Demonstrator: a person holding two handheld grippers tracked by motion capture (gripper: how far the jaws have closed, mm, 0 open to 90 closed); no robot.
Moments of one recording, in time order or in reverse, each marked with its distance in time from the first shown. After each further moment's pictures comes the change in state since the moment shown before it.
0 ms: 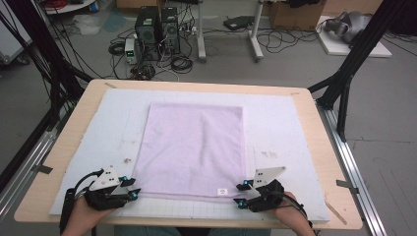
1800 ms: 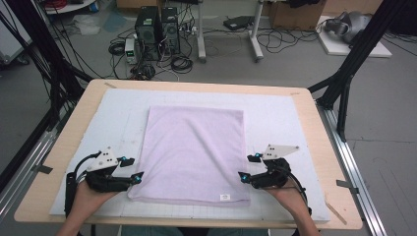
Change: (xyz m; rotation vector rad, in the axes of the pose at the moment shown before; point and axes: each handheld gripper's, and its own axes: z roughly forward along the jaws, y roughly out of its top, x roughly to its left) left arm 0.031 0.043 -0.001 -0.123 0.038 -0.067; right arm -0.043 0.025 -0.023 -0.137 -0.191 0.172
